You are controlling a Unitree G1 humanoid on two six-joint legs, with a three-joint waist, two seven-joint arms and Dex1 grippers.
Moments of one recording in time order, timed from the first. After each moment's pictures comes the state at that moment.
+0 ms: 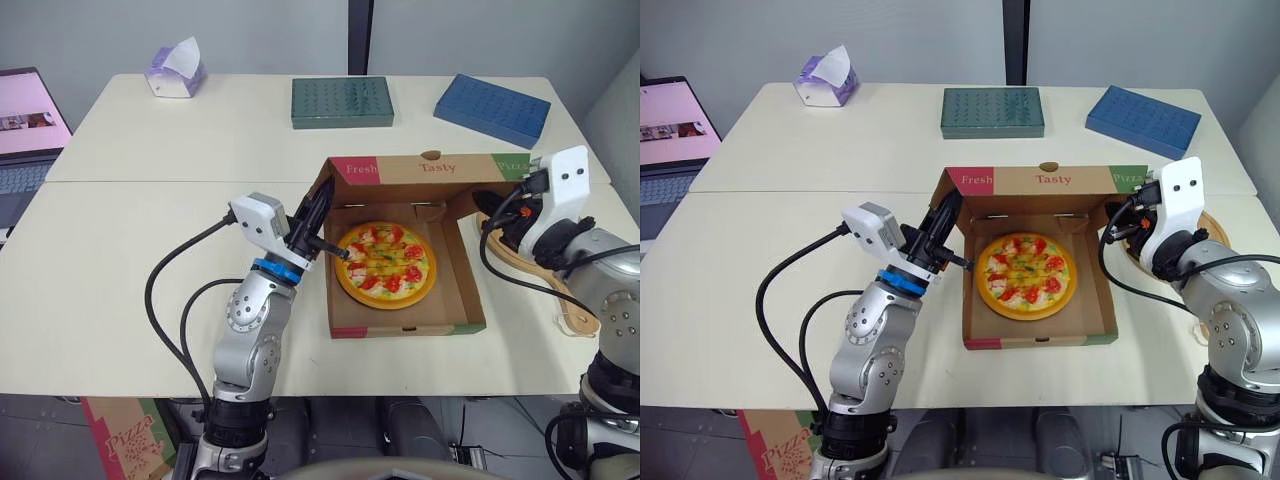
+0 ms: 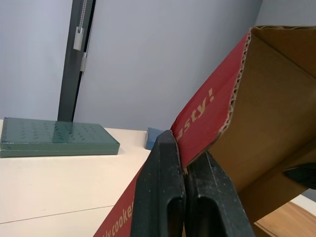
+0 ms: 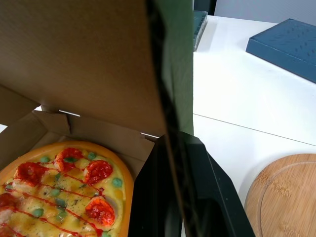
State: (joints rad) left arm -0.18 -0.03 -0.10 -0.31 -0.33 0.10 -0.34; right arm -0.40 -0.49 -0.32 -0.62 0.50 1.22 0.34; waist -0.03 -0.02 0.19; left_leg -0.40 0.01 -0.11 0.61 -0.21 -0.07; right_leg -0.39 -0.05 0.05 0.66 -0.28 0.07
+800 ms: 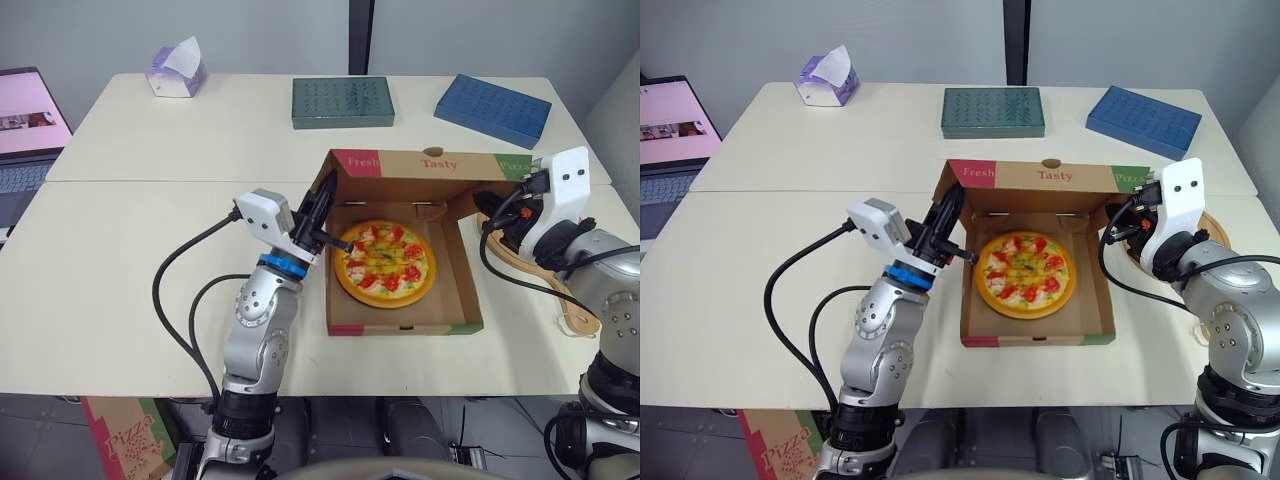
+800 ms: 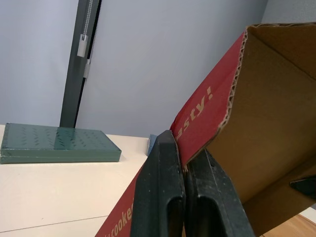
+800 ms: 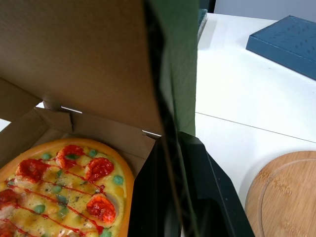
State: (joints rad) left arm -0.22 -0.06 -0.11 -0.26 -0.31 0.05 -0.32; right arm -0.40 -0.49 -0.33 -0.62 0.50 1.23 0.34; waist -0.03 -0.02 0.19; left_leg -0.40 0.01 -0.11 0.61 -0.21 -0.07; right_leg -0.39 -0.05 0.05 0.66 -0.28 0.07
